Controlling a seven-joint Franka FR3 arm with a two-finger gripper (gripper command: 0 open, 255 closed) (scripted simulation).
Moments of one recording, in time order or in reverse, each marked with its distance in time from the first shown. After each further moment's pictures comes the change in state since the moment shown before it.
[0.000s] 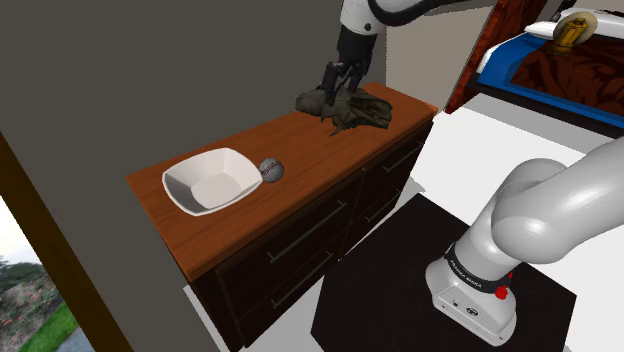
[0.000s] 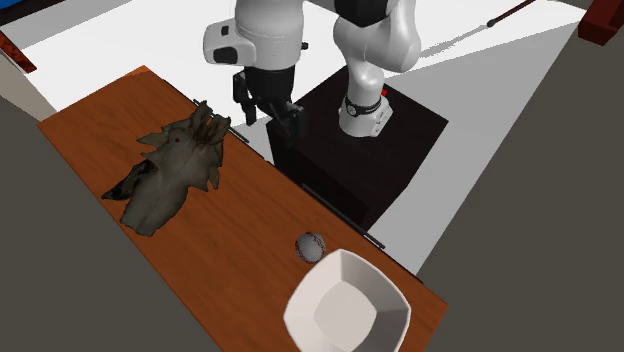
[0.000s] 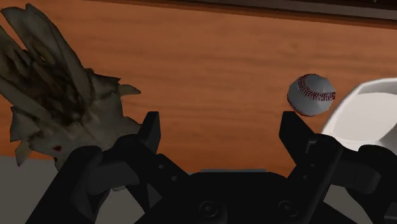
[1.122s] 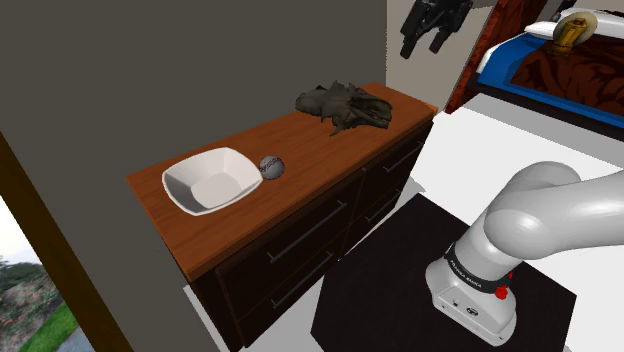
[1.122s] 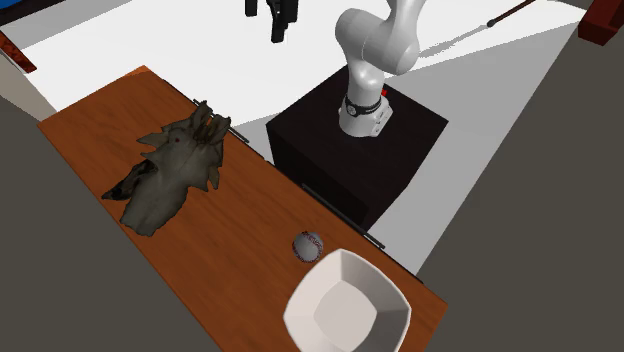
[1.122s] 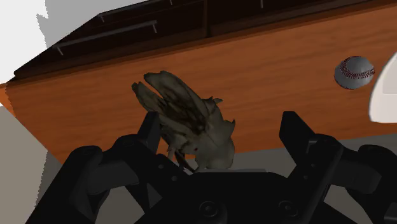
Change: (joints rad) arm -0.142 -0.351 -0.089 0.041 -0.059 -0.323 0.080
